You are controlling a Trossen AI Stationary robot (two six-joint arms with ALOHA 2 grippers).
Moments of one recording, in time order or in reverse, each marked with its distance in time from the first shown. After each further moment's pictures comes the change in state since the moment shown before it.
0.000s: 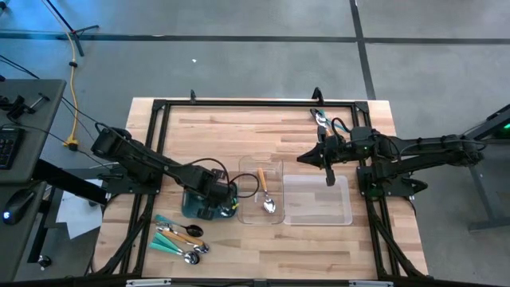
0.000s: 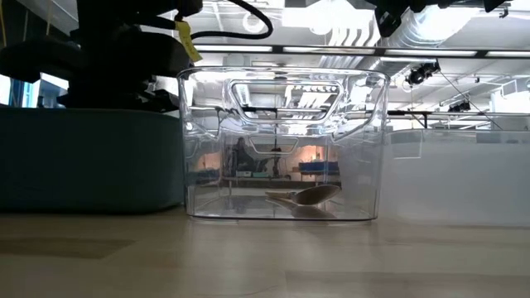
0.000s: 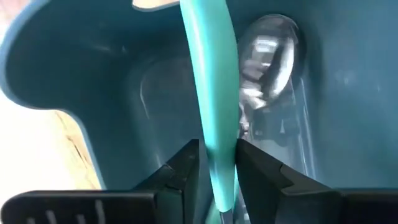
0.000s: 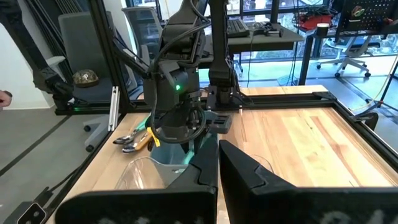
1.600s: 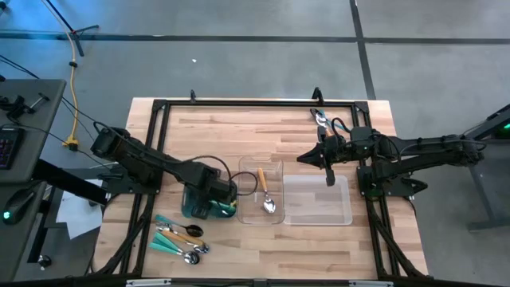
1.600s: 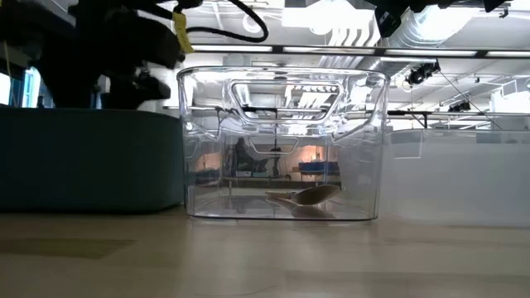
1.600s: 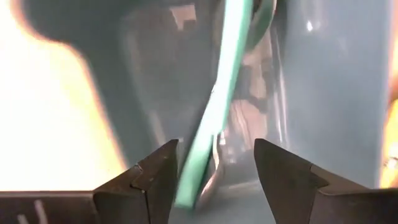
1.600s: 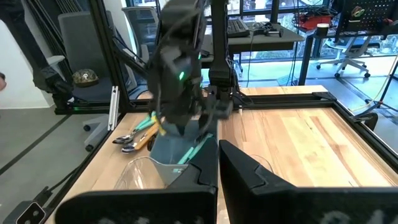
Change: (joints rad) left arm 0.031 -0.022 0.120 -0.278 0.078 -0.004; right arm 0.000 0.000 0.000 -0.001 0.000 -0.004
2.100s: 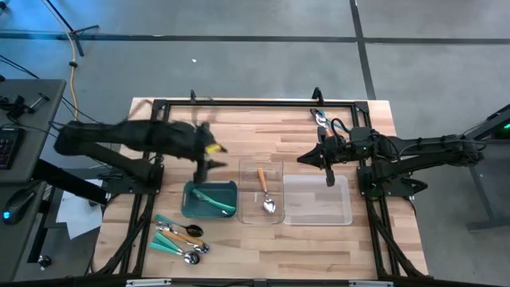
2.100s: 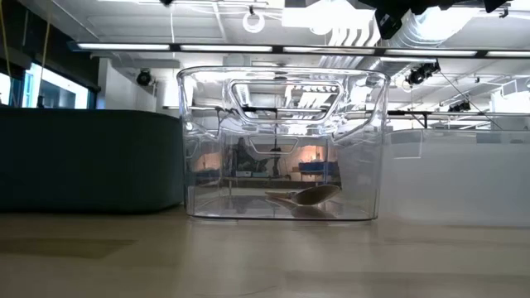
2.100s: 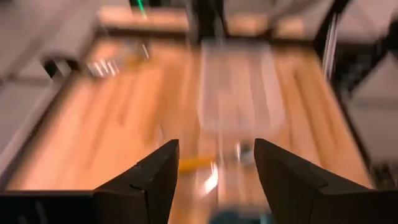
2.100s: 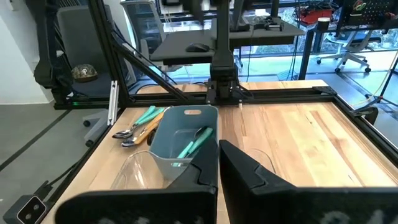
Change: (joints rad) left arm 0.188 -0.507 0.106 0.365 -0.134 -0.048; right arm 0.000 0.000 0.000 -0.023 0.000 0.000
